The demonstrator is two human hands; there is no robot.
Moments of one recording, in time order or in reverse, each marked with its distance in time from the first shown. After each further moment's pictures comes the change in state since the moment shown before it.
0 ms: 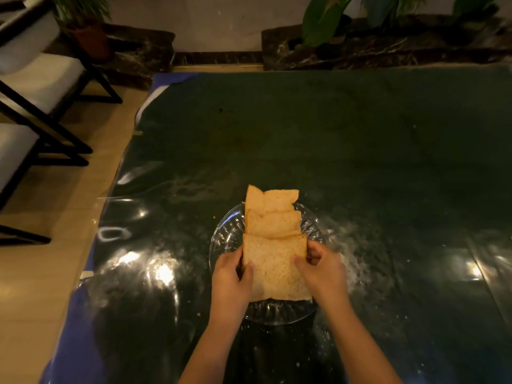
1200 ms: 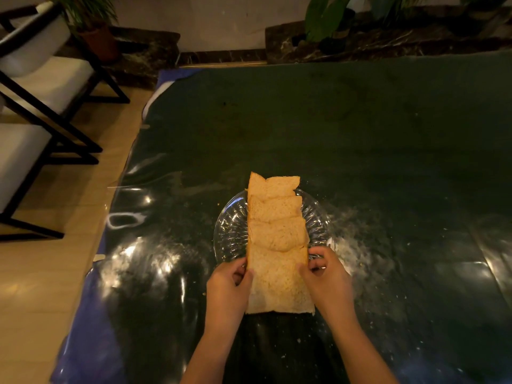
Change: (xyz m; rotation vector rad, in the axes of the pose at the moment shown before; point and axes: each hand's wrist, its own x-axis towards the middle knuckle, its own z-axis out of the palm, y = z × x) left_hand -0.041 -0.010 -0.007 -0.042 0.038 -0.102; right_hand -0.041 0.024 -0.005 -0.007 0.030 0.052
